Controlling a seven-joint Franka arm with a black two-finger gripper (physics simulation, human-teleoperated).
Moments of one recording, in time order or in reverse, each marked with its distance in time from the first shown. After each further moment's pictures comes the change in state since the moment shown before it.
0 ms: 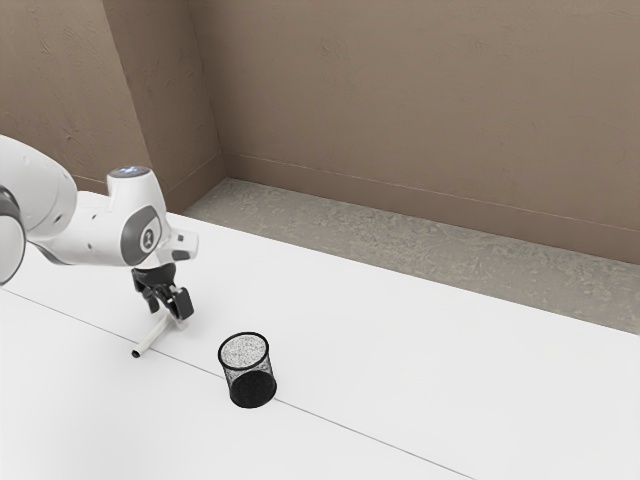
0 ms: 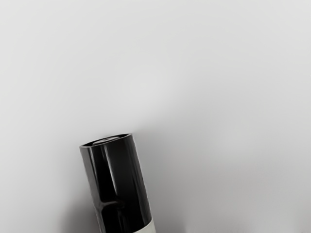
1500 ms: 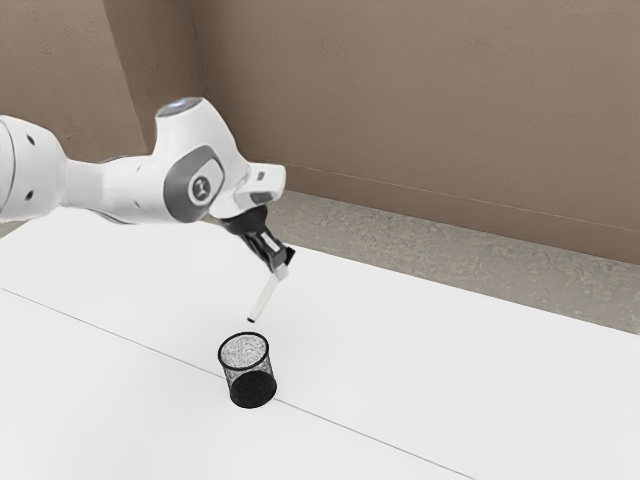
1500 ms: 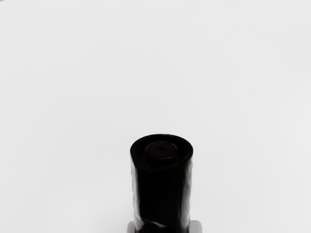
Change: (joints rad) arm -0.011 -0.283 -0.358 0.000 -0.106 -0.010 -0.056
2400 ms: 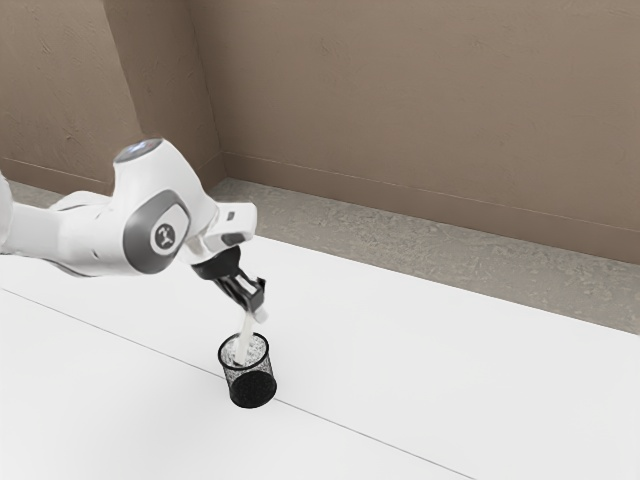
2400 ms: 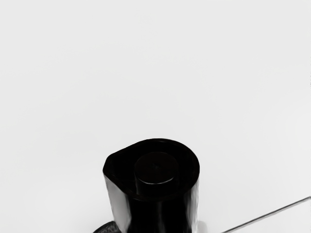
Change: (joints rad) arm 0.001 -0.232 -0.038 -0.338 -0.098 0.112 -0.047
